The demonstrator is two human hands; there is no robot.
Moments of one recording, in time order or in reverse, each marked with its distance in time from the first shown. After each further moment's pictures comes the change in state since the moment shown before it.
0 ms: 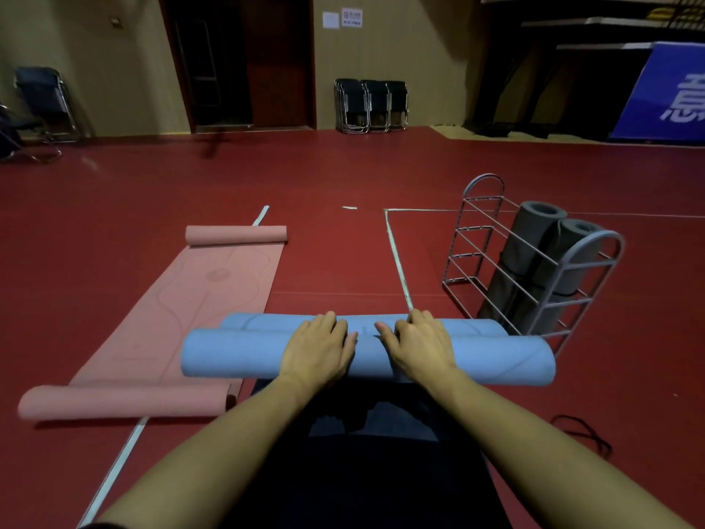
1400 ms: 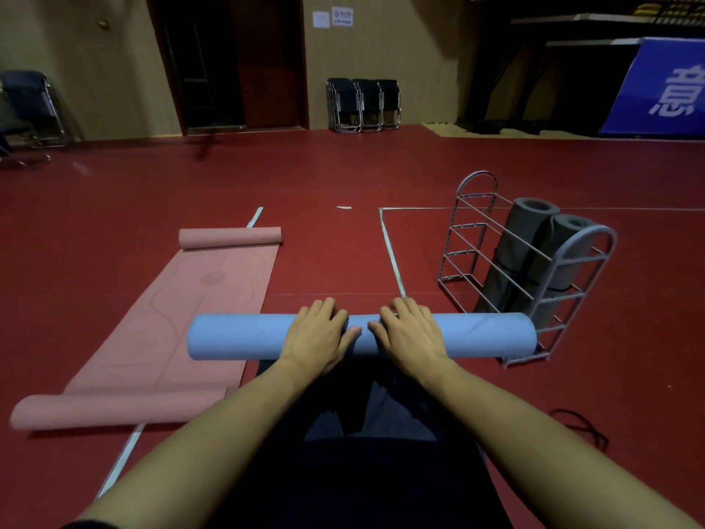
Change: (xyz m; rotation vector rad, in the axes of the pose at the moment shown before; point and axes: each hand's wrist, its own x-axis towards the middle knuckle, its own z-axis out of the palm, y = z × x) left_hand 0.024 -0.007 -0.006 0.047 -0.066 0.078; right_hand 0.015 0.003 0.011 -0.143 0.158 -0.183
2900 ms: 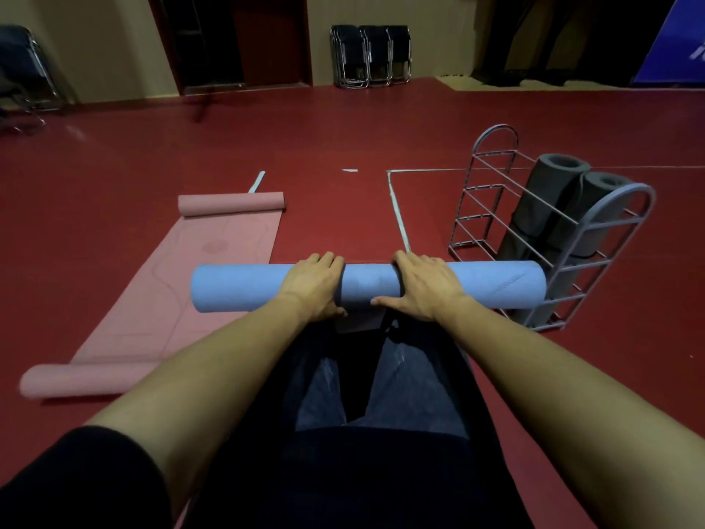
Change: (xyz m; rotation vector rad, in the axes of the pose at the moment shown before) left_hand 0.054 -0.029 0.010 0.017 -0.282 -0.003; right_hand 0.047 0.038 0.002 0.107 -0.291 -0.040
